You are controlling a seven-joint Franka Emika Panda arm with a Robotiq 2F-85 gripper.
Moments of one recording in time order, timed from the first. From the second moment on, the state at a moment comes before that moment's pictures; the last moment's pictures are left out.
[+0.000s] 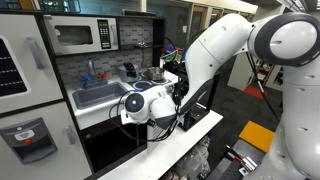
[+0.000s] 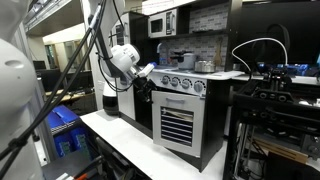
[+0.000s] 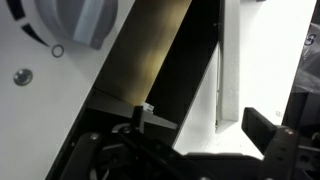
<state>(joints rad) 0.31 0.37 0.23 -2.12 -1.13 2.36 -0.53</state>
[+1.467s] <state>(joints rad) 0.29 0.25 0.28 -2.30 -1.09 2.24 -0.54</state>
